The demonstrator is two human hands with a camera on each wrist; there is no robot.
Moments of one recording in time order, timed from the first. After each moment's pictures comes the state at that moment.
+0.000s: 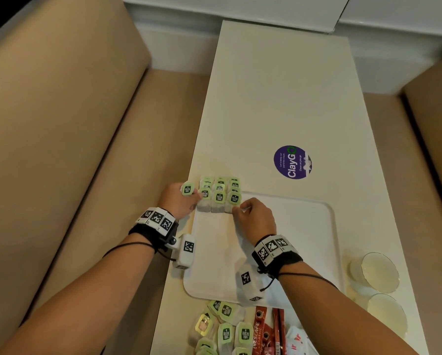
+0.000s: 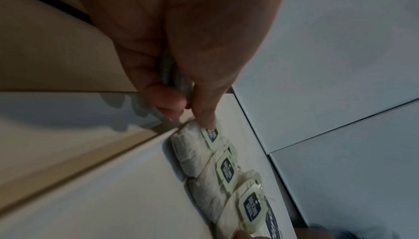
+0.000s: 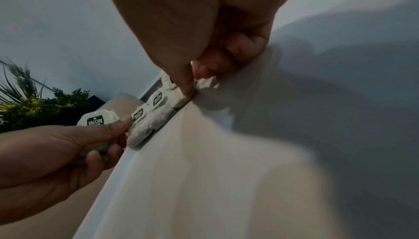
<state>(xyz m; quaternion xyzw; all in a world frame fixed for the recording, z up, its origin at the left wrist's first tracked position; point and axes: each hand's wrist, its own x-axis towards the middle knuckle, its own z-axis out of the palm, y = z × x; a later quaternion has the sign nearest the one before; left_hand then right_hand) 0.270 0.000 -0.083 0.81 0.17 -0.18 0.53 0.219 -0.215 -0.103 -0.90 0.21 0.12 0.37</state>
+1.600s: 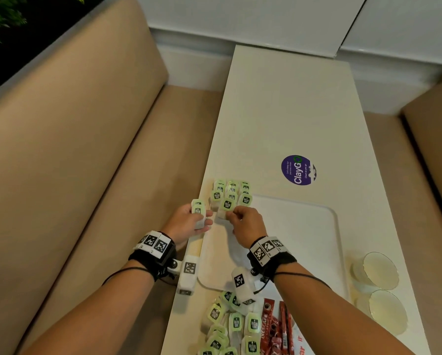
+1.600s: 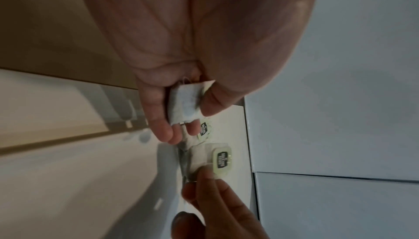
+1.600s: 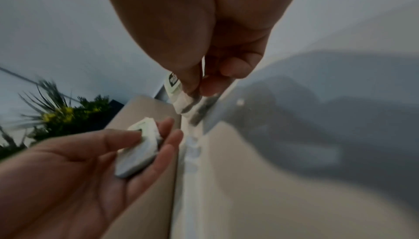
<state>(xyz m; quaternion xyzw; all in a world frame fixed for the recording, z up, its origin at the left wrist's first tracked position) 0.195 0.016 -0.055 0.64 0.21 -0.25 0.69 0.195 -0.169 -0.079 -0.87 0.11 0.14 0.46</state>
